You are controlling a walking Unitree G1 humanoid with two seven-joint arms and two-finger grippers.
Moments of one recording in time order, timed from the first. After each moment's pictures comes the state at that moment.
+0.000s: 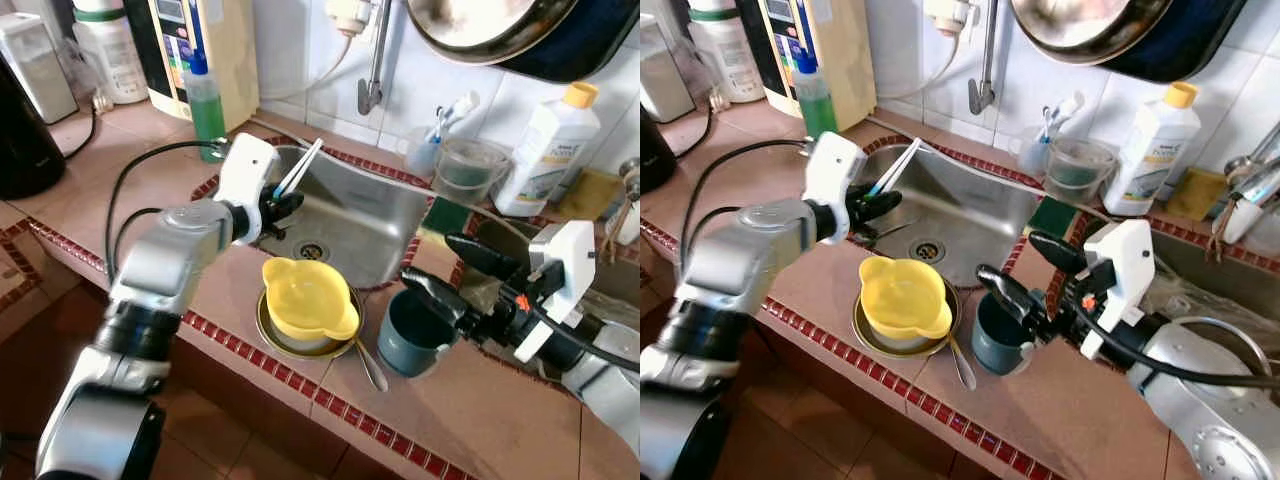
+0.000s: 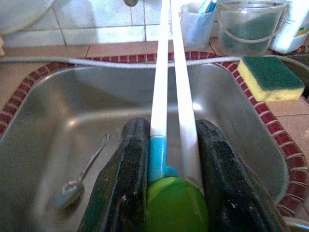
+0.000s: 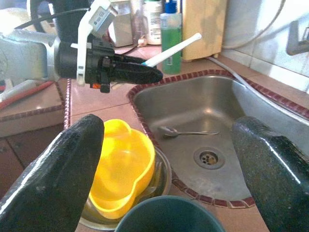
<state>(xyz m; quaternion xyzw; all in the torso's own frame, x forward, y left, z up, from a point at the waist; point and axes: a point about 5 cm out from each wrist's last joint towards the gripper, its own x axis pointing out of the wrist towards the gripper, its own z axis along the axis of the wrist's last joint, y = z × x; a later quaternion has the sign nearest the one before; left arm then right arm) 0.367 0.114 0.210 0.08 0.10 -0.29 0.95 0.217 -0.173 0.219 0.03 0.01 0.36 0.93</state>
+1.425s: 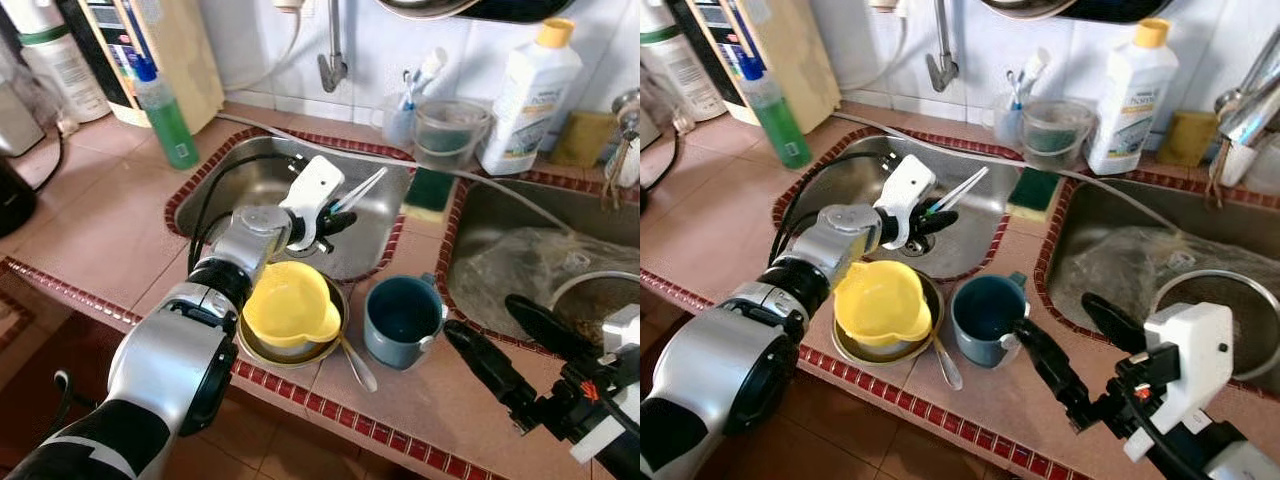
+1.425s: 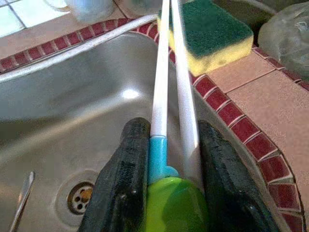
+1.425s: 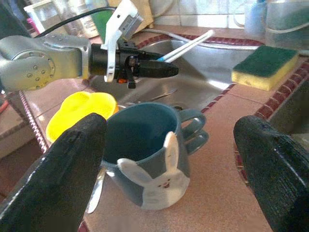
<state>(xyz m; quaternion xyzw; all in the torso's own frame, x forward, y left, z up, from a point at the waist) 0.395 0.057 0.177 0.14 0.11 -0.39 0.90 0.140 -0.185 0.215 0.07 0.06 0.23 0.97</state>
